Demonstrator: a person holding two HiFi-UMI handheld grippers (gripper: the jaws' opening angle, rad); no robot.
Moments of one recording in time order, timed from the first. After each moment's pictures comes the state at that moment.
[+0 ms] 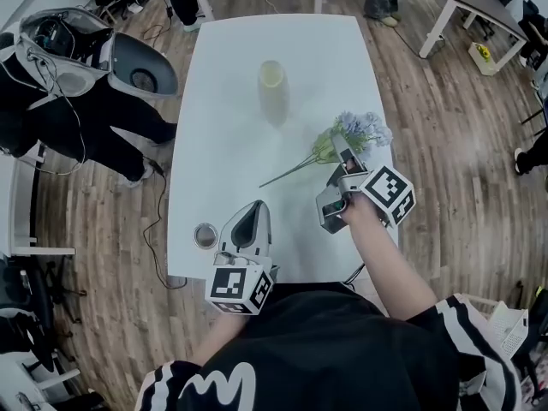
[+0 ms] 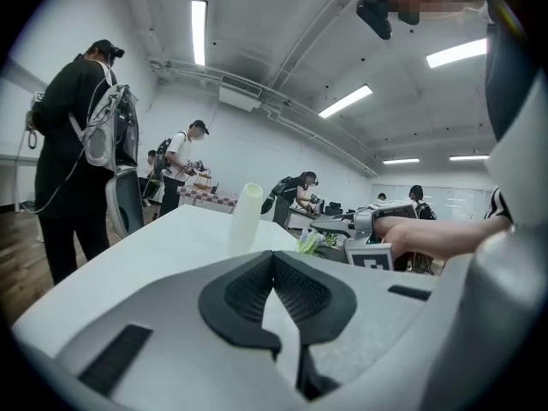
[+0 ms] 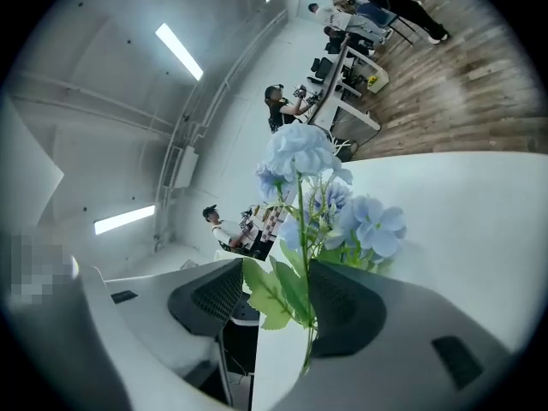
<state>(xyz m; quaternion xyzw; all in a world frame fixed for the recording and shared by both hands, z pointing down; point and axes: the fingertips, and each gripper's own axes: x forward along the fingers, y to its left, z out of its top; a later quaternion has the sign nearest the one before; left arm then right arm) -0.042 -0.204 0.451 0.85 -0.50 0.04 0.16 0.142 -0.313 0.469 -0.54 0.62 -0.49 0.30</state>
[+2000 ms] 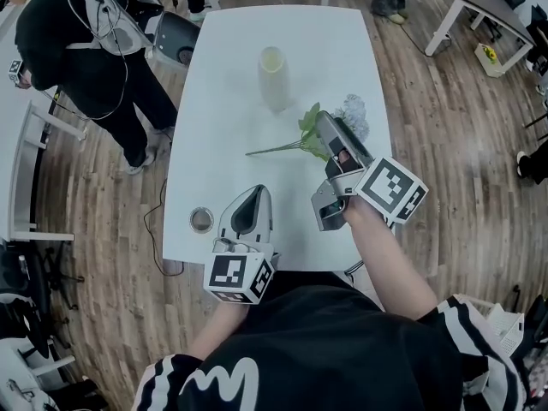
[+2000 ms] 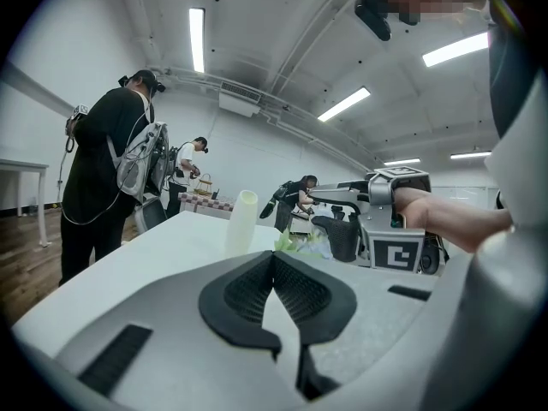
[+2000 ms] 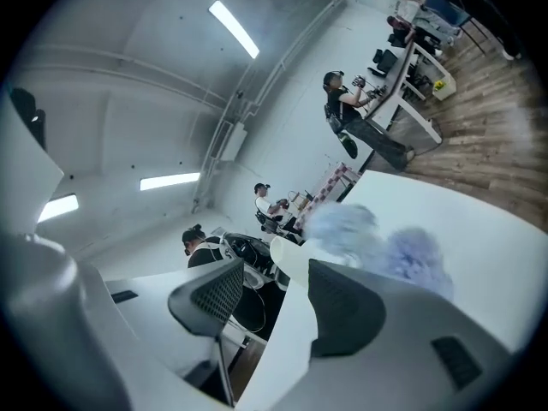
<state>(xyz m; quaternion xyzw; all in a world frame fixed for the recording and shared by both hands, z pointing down) -0.033 -0.197 0.436 0.85 -0.51 0.03 0.14 0.102 -0.296 0.383 -0.48 0.75 -0.40 0.24</state>
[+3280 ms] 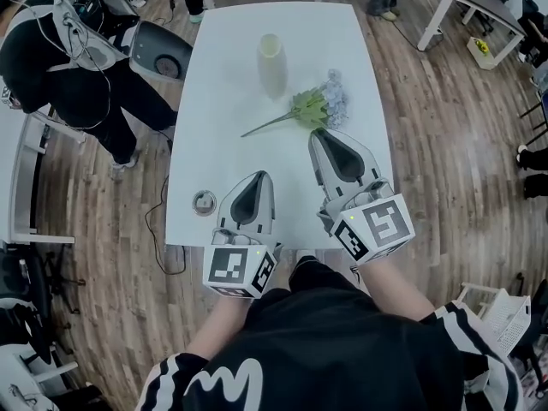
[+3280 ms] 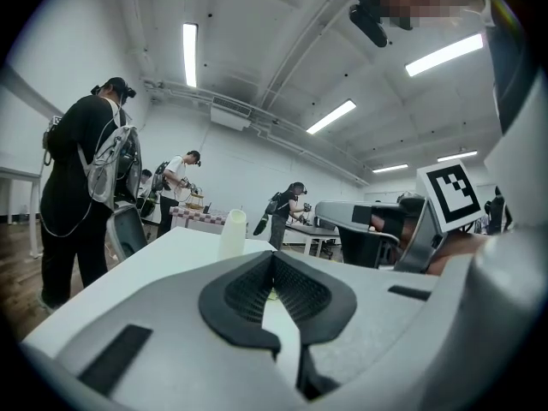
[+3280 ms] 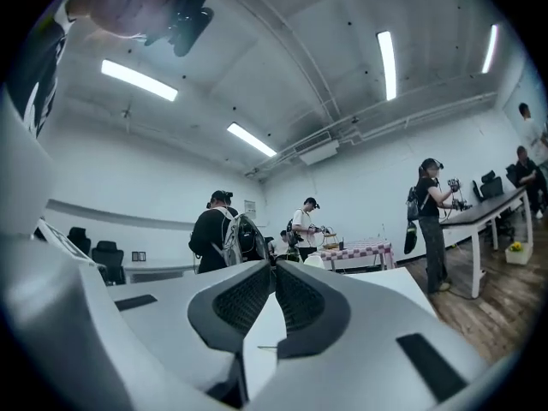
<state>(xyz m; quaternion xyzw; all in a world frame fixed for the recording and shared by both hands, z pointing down) -0.043 -0.167 0.402 0.86 -0.49 0.00 0.11 0.046 -0.200 0.338 -0.50 0.86 -0.03 0.06</state>
